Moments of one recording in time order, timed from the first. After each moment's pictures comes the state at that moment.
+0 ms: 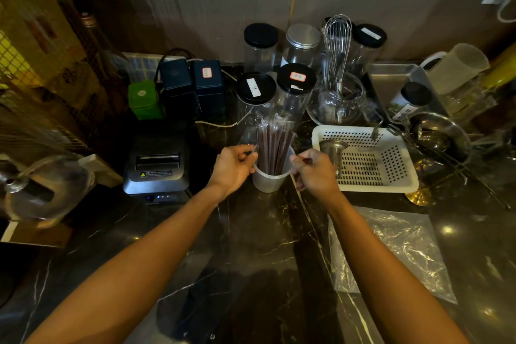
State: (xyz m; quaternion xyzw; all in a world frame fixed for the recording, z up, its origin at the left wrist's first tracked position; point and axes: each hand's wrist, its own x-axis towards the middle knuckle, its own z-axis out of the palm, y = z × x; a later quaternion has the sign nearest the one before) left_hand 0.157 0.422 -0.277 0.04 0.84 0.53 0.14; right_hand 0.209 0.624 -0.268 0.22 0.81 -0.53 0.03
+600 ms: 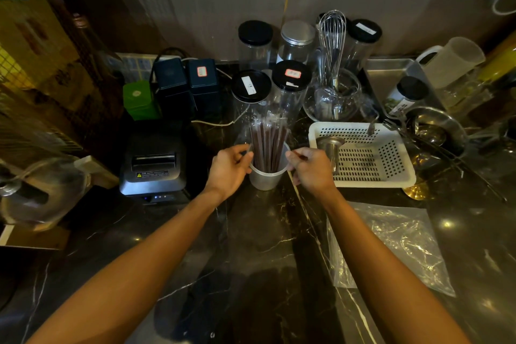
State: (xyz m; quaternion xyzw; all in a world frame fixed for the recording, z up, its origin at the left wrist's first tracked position) left_hand 0.168 0.420 -0.270 0.06 0.85 0.51 0.11; right_hand 0.211 0.623 -0.267 0.19 0.83 -0.52 0.00
